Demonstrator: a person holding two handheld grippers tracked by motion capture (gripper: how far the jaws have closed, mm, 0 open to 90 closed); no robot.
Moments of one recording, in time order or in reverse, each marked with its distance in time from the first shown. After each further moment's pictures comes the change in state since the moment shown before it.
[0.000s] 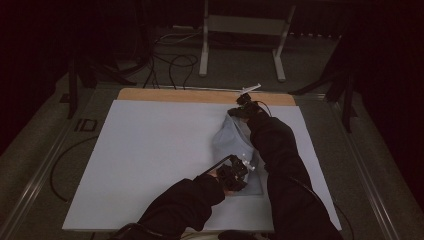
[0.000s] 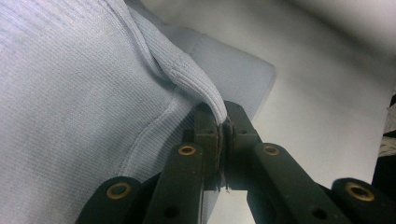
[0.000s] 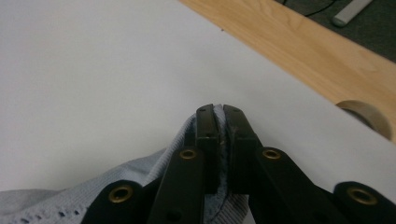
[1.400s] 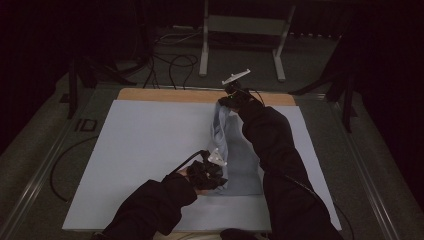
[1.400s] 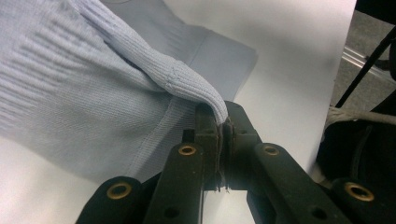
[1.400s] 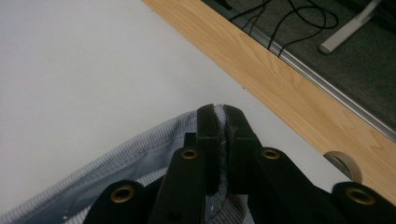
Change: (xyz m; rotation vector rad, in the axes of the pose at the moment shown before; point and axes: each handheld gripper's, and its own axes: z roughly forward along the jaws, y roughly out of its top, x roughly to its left) left arm 0.013 -0.038 -0.076 -0.112 -0.019 0.008; right arm 0.048 0.061 -0.037 -0.008 -0.046 -0.080
